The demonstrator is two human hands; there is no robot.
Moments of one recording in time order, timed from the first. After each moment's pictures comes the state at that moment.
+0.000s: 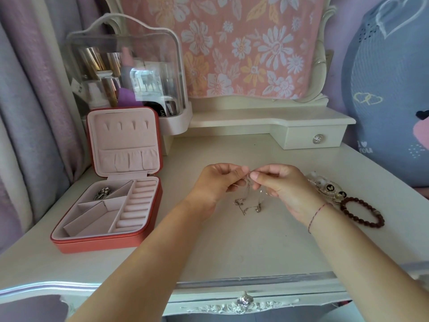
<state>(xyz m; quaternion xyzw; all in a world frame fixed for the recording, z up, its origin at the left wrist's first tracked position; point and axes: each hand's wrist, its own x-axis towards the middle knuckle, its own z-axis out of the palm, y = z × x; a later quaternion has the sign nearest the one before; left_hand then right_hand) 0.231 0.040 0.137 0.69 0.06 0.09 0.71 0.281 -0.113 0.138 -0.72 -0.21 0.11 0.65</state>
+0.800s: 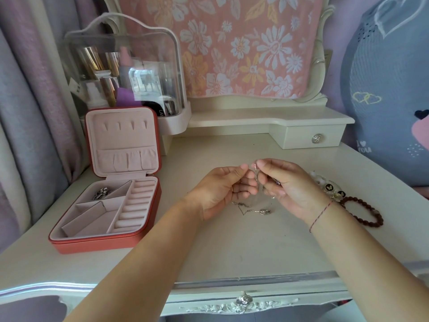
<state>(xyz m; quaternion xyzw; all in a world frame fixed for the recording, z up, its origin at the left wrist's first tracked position) 0.228 0.037 0.138 0.62 0.00 -0.03 0.79 0.285 -0.116 0.142 -0.59 -0.21 0.19 0.75</state>
